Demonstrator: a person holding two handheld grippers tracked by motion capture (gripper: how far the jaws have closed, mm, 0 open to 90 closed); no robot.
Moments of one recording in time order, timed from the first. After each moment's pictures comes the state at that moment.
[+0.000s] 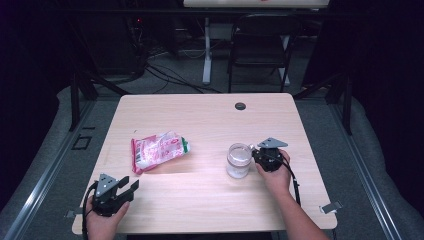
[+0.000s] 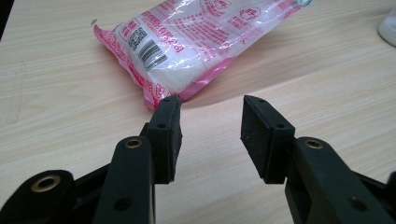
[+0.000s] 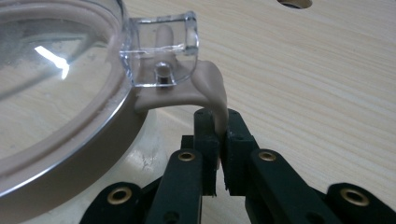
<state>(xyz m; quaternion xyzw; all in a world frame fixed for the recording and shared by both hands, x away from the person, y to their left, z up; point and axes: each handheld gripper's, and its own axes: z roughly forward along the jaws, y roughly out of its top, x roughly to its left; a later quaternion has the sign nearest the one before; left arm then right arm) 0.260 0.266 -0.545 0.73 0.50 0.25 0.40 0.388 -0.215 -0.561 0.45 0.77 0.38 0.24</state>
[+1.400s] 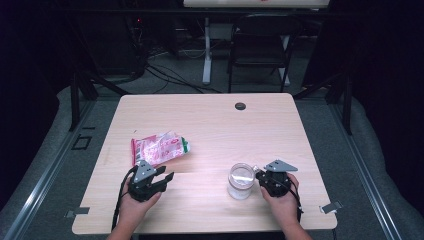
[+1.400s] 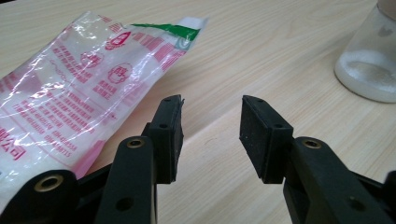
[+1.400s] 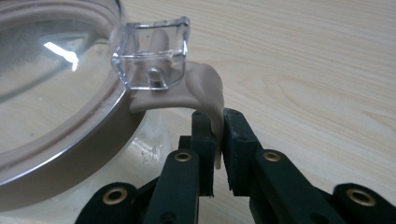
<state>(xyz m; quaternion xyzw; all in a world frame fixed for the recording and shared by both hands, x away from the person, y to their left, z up) 0.301 0.185 -0.540 0.79 0.38 0.20 0.43 0.307 -0.217 -0.558 0.47 0.77 0.38 0.22</state>
